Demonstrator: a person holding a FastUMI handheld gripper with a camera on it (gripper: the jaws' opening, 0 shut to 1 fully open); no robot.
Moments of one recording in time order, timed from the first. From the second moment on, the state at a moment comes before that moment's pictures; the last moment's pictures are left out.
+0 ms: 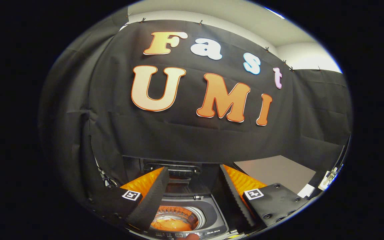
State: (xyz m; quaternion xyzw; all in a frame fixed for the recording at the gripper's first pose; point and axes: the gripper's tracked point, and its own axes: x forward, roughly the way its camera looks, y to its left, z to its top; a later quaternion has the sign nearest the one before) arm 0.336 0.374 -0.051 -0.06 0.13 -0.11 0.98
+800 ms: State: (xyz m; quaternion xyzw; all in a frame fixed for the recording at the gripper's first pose) arm 0.518 0.336 -0.132 0.01 0.23 -0.05 0.97
